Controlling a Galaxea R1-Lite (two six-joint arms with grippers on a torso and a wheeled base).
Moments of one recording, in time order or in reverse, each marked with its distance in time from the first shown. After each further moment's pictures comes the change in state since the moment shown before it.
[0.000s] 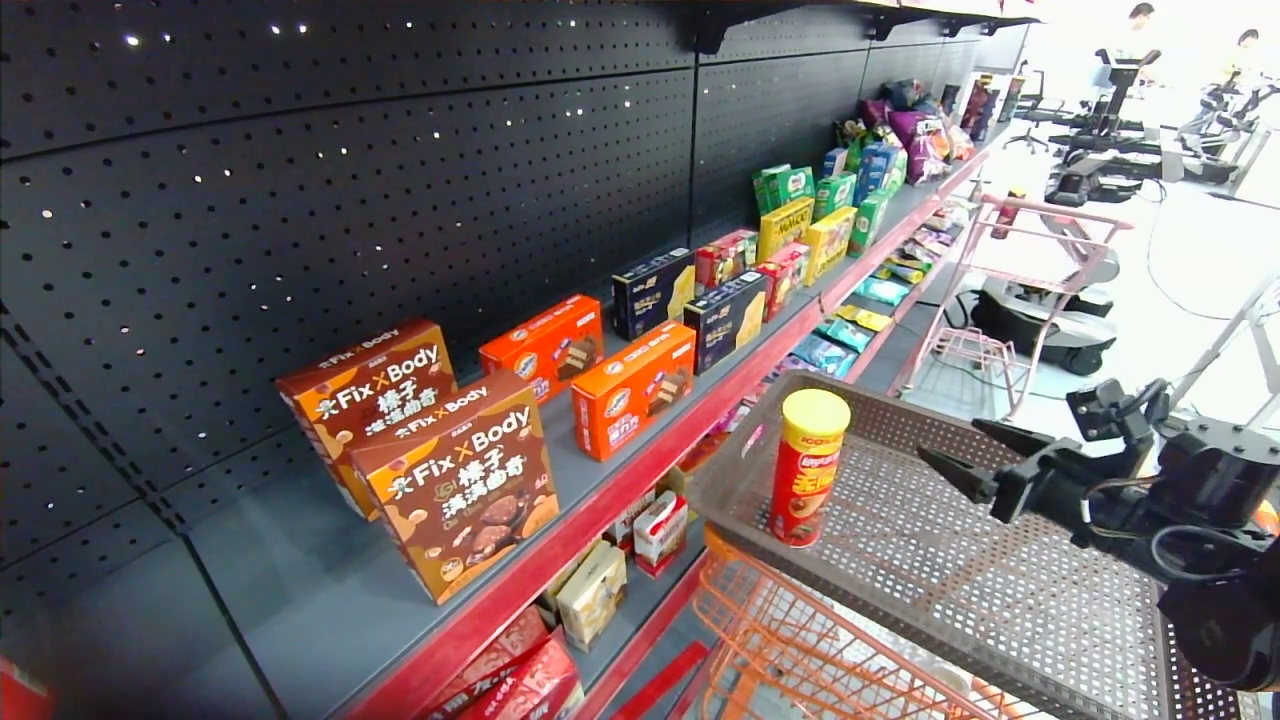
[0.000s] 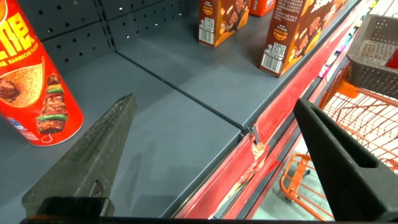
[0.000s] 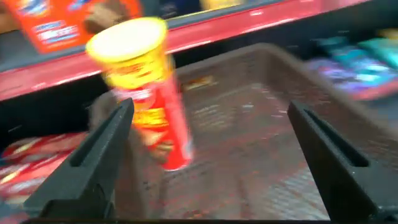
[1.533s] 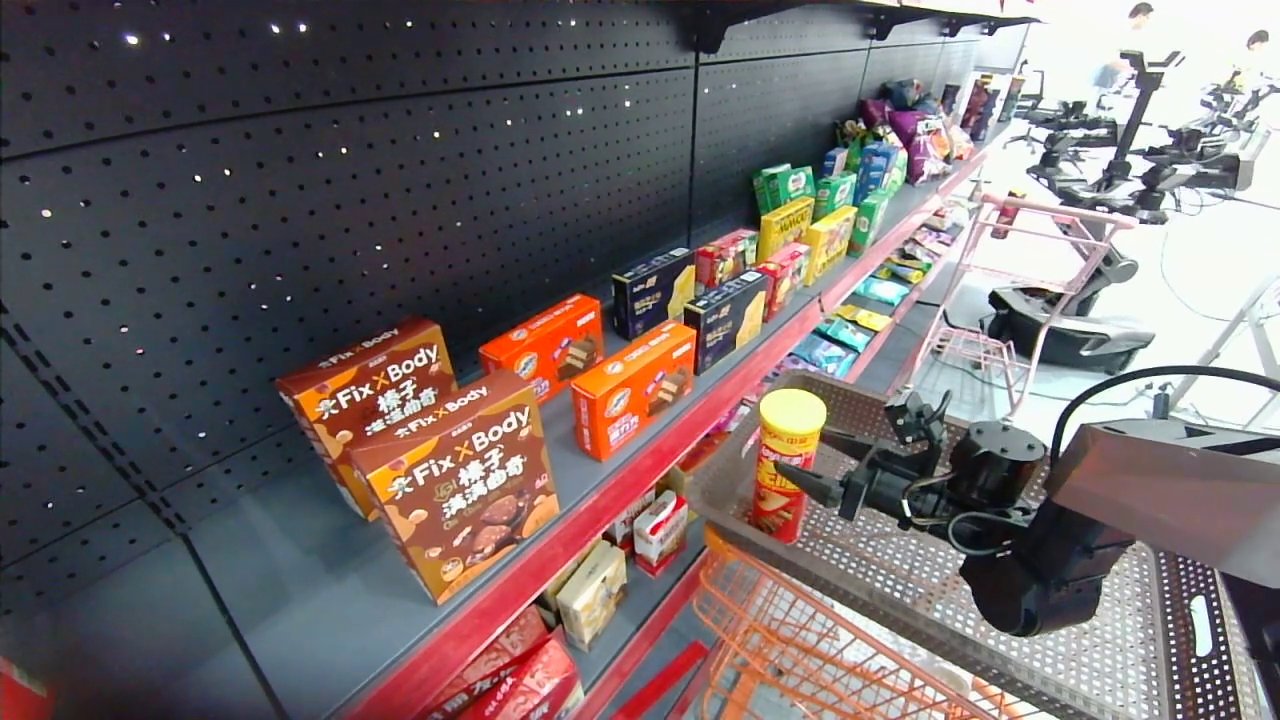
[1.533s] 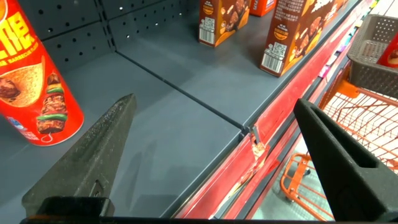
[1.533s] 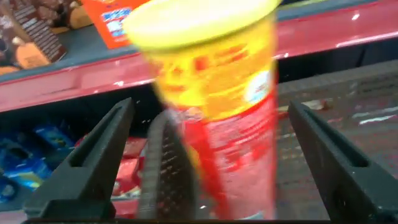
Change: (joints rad) left arm 0.000 0.000 0.000 0.000 0.000 0.000; right arm 0.246 0.360 -0.411 -0.011 0.108 0.124
